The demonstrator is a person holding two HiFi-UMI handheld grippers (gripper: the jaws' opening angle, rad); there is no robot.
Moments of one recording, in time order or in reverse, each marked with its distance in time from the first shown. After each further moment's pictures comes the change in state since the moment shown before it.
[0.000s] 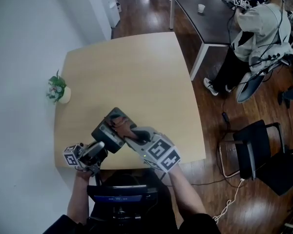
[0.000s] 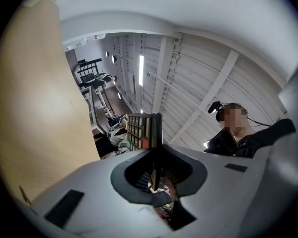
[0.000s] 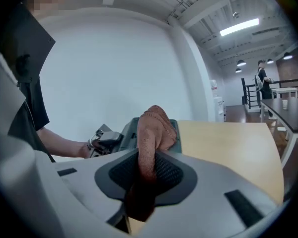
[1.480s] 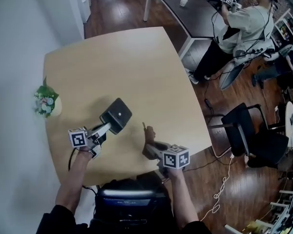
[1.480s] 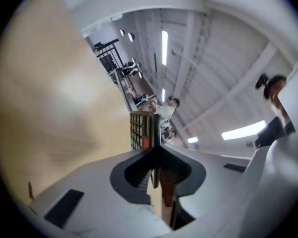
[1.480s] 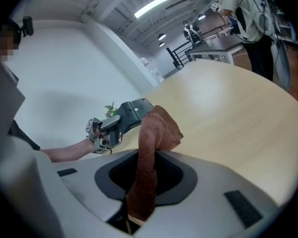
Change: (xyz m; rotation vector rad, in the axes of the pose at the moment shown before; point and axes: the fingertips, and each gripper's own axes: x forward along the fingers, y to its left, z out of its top) left arm -0.049 0.188 0.066 -0.172 0.277 0.175; right arm 0.070 -0.030 -0.130 0.750 0.051 -0.410
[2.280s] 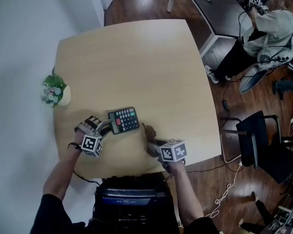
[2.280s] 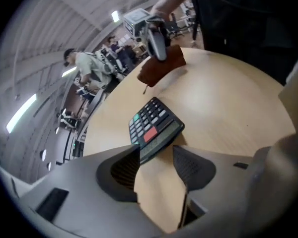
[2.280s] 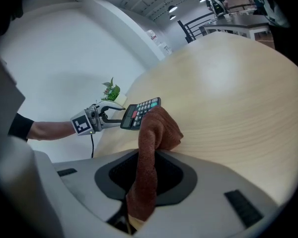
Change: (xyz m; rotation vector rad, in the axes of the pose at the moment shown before) left arm -0.047 0.096 -0.064 1.862 1.072 0.435; right arm 0.061 -0.035 -0.033 -0.054 0.289 0.082
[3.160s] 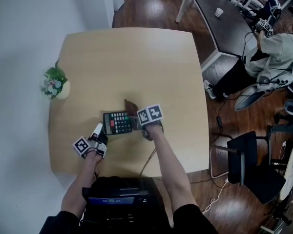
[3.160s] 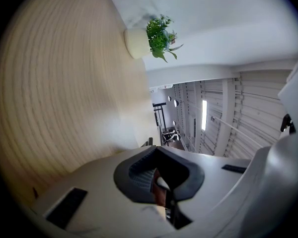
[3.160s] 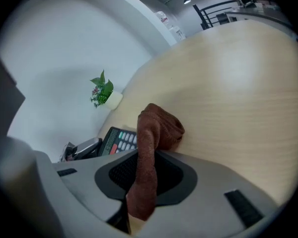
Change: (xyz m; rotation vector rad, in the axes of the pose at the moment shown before) left arm -0.019 0.017 -0.035 -2.581 -1.139 0.392; right arm 0.108 -0.030 0.127 -0.109 0.190 0.078
